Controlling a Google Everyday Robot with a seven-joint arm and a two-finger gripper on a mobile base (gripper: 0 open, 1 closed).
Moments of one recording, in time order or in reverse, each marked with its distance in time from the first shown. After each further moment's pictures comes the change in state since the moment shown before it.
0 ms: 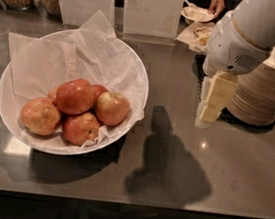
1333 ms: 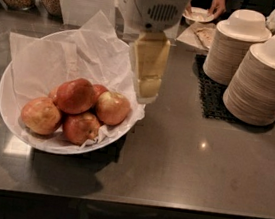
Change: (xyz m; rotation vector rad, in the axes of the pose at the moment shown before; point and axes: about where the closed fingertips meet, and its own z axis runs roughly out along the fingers) arm -0.150 0.007 -0.035 0.086 0.147 -0.330
